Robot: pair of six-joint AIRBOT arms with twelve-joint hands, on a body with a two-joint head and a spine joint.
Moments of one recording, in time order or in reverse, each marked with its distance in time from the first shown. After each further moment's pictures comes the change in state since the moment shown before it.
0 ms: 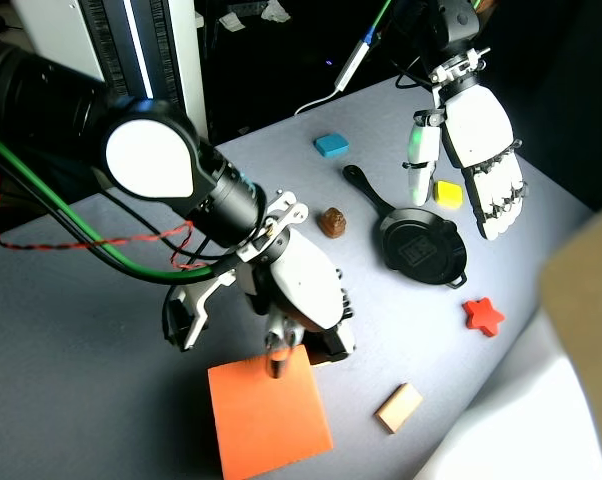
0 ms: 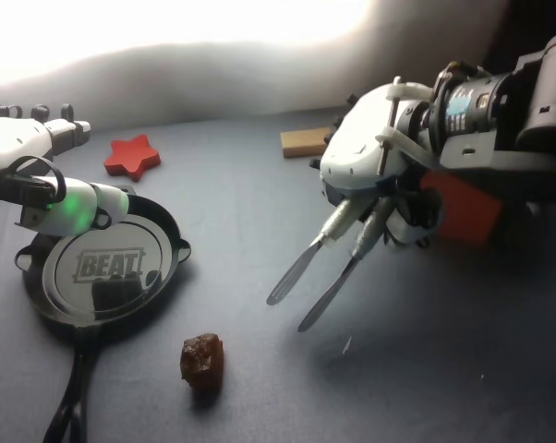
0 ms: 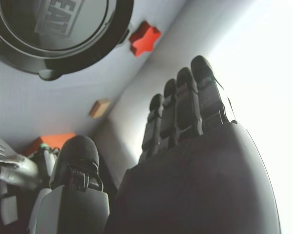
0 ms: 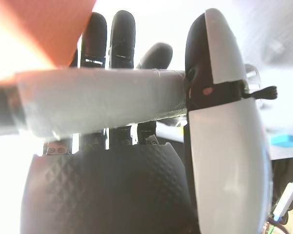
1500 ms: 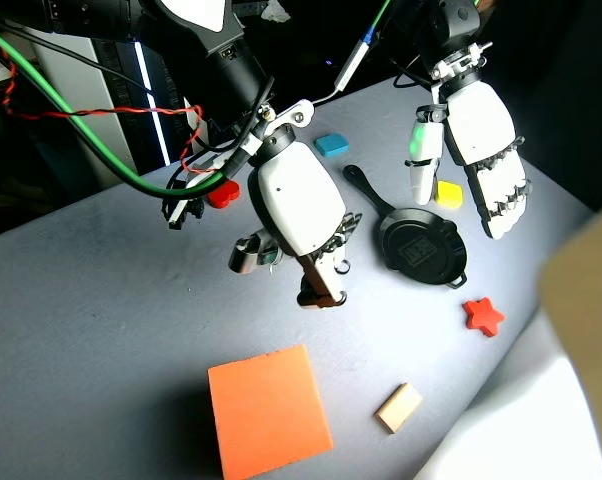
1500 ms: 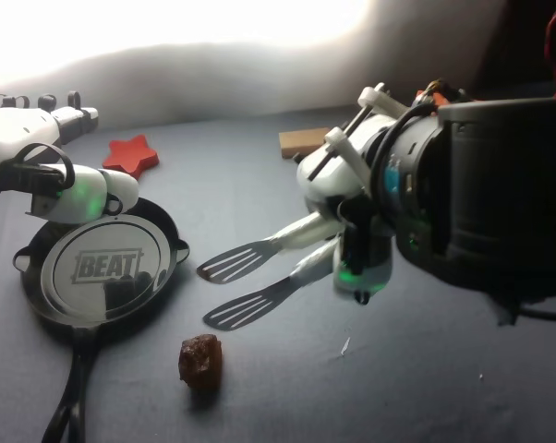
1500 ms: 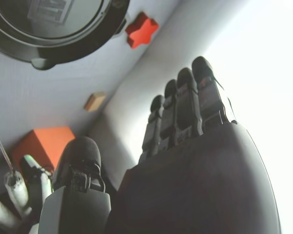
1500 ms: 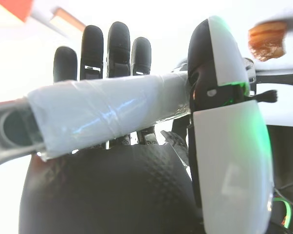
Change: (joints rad) left arm -0.027 -0.007 -0.010 0.000 -0.014 -0.013; right arm 0.088 -0.061 -0.298 -0.419 -0.566 0.889
